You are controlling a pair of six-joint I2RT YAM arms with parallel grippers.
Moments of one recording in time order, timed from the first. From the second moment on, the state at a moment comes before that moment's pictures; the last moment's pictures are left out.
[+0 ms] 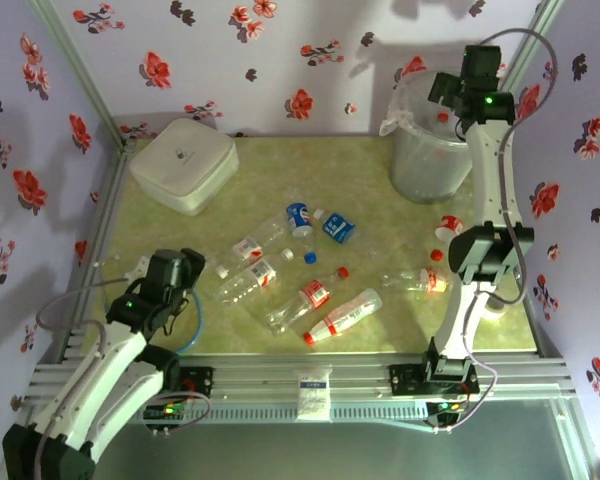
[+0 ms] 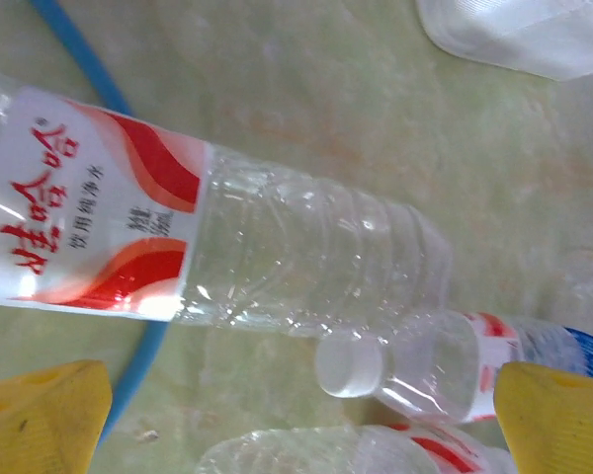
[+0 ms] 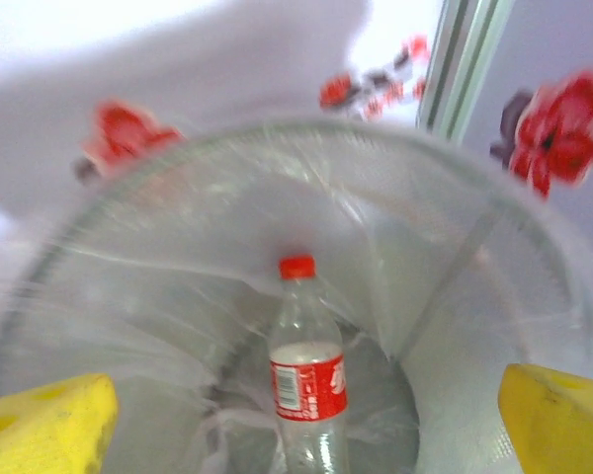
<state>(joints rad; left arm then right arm) -0.38 0.69 0.52 -0.70 -0.27 -1.32 -0.01 2.00 2.37 -0.89 0.23 0.22</state>
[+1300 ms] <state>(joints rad) -0.41 1.36 0.87 -0.47 -0.41 -1.45 0.14 1.44 1.76 -0.81 0.13 0.15</state>
